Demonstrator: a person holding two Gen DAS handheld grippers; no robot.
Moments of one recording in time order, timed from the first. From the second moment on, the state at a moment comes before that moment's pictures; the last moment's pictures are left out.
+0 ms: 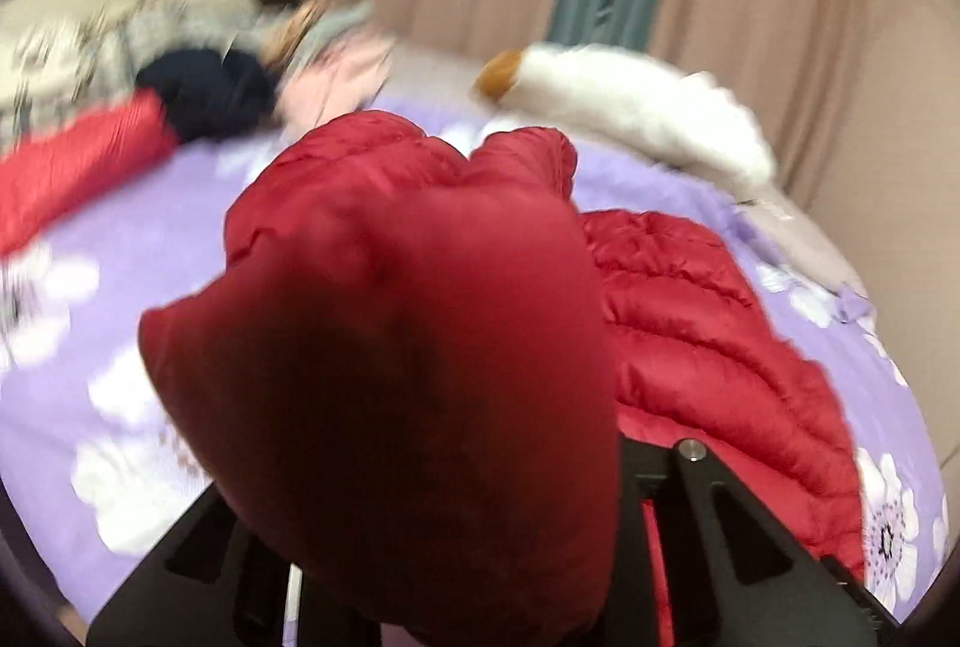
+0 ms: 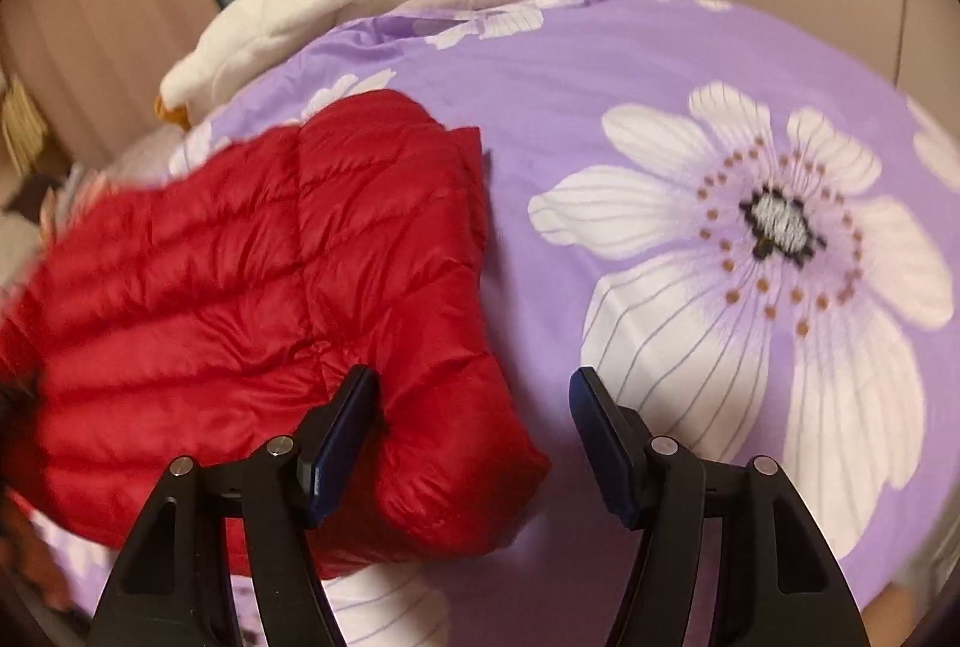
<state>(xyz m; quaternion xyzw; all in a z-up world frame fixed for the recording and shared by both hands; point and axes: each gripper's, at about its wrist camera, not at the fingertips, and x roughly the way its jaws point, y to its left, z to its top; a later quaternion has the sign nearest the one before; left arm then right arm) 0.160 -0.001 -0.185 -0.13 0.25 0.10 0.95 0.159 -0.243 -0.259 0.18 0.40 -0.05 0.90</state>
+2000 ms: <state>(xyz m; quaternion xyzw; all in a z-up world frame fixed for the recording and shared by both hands) 0.131 -0.212 -0.161 0.02 0.26 -0.04 0.96 0.134 -0.292 -0.267 0.28 0.38 0.02 0.88</state>
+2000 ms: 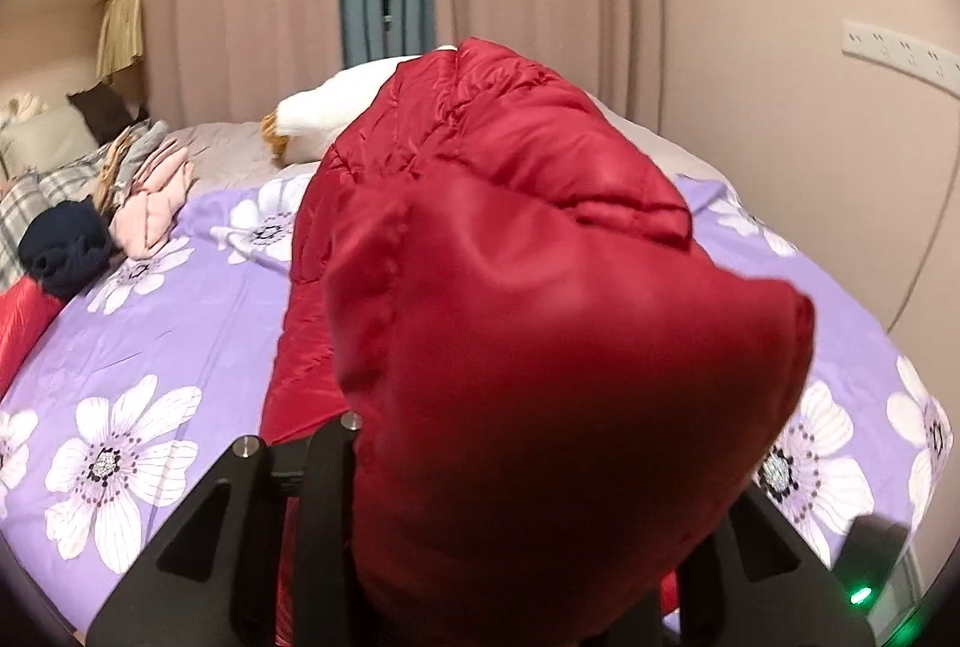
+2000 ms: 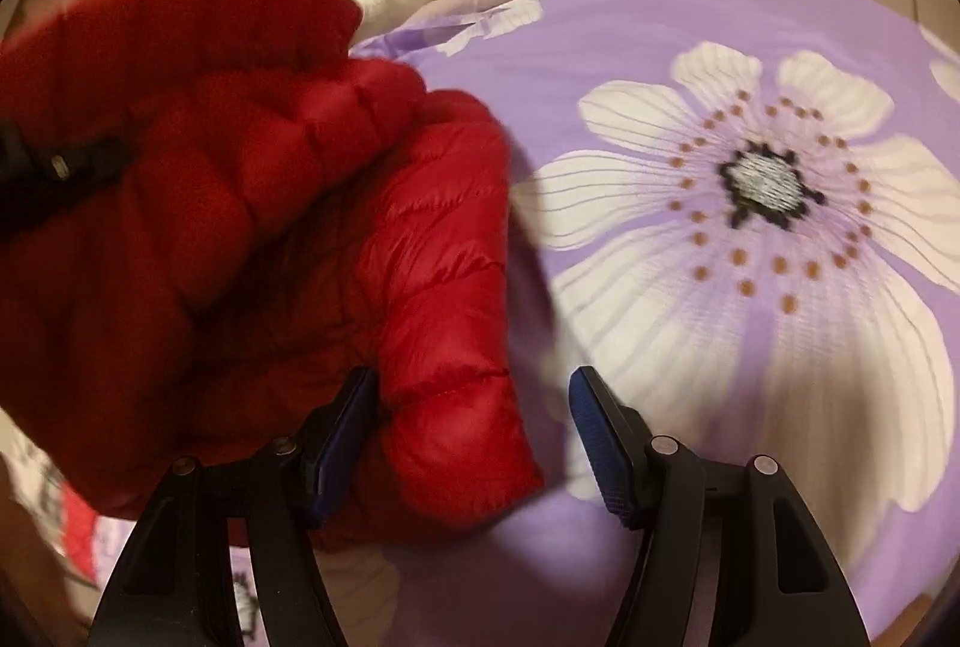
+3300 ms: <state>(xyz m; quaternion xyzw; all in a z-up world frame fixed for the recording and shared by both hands) 0.140 -0.286 -0.226 0.10 0.35 -0.11 0.93 0.063 -0.401 -0.236 0.32 0.34 -0.20 0.86</state>
